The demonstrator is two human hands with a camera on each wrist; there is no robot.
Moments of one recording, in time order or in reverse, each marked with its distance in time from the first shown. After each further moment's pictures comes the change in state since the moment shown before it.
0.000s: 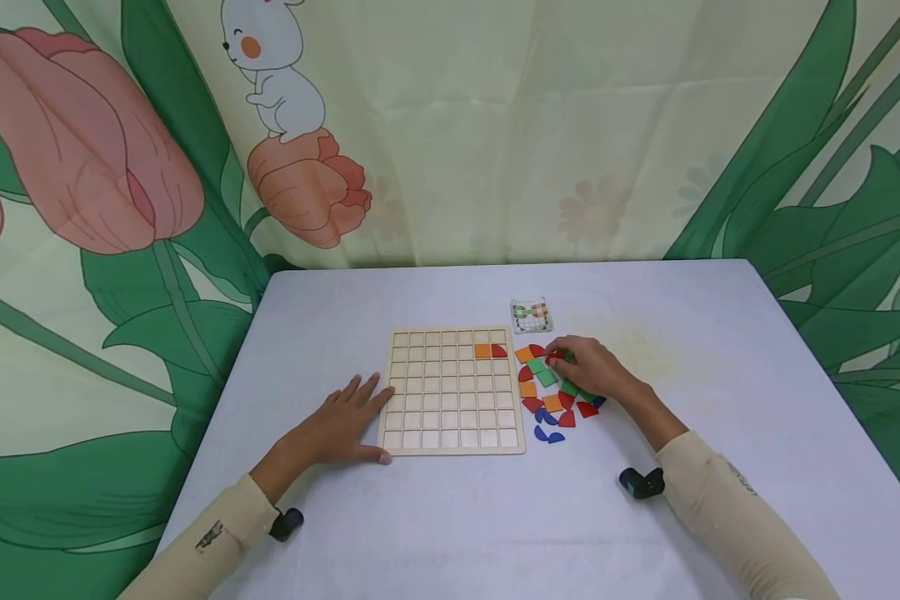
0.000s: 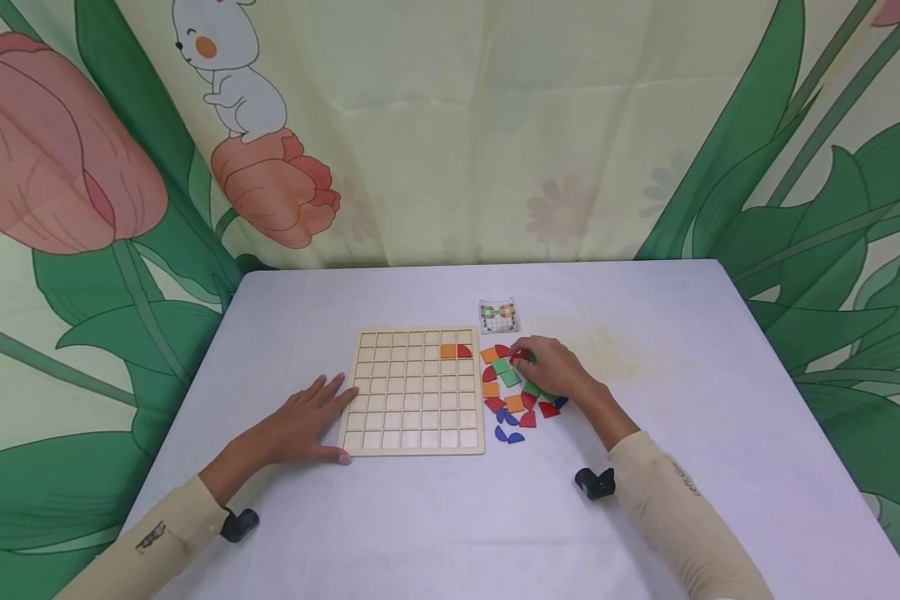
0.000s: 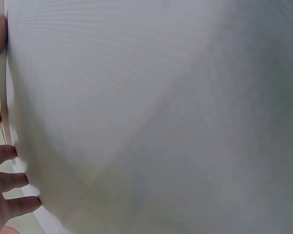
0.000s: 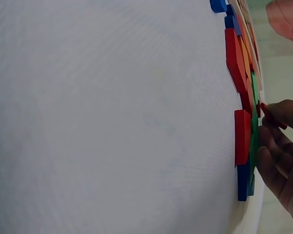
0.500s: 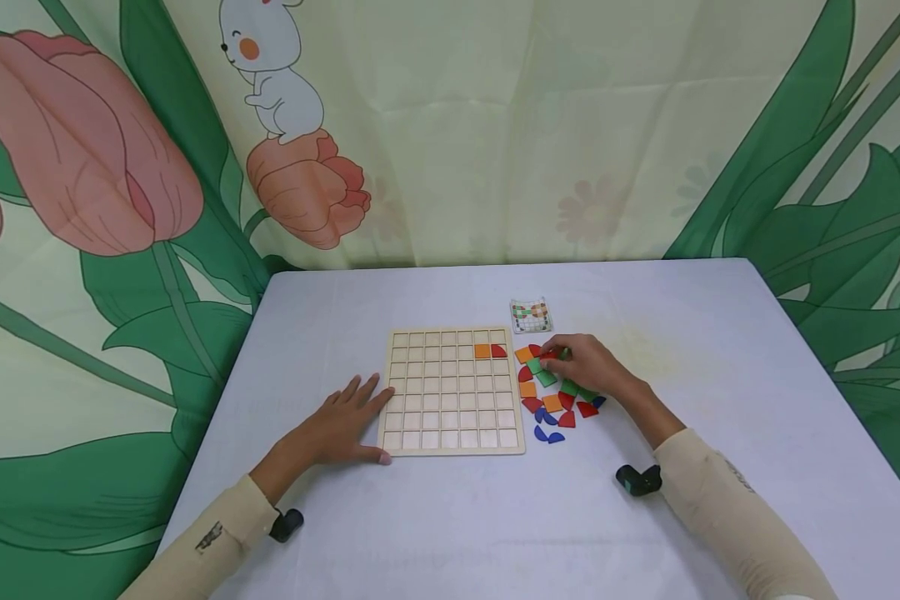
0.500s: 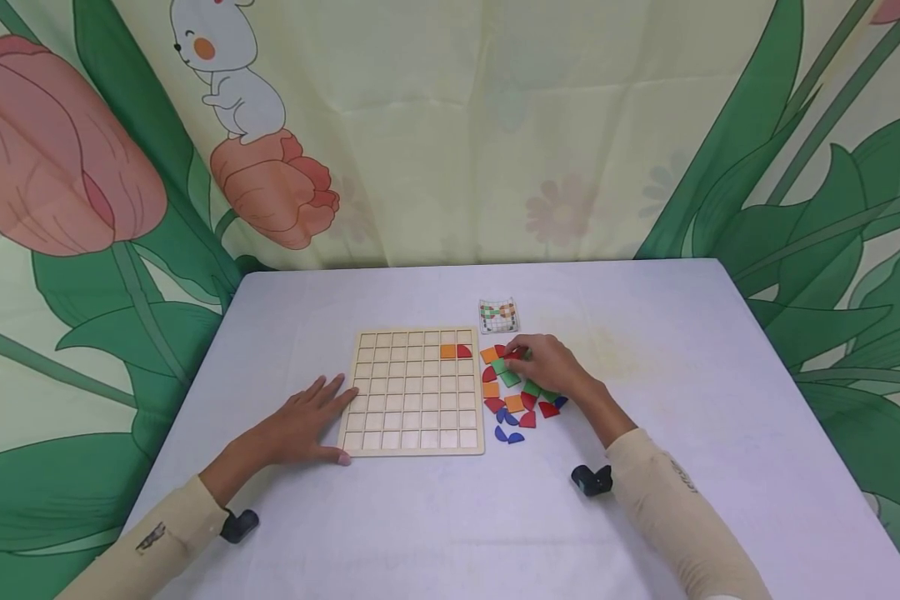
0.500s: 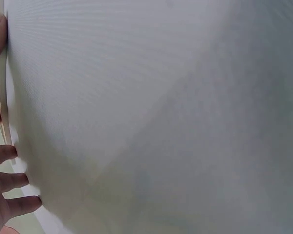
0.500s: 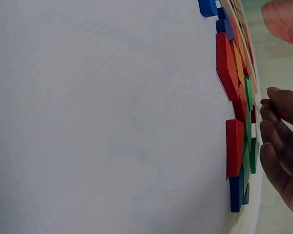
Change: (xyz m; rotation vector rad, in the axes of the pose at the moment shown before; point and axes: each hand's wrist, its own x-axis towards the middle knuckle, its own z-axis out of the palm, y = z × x) left_hand 0.002 -0.003 0.004 0.006 0.003 0.007; right_hand 0.001 -0.007 -0.003 0.087 0.003 -0.002
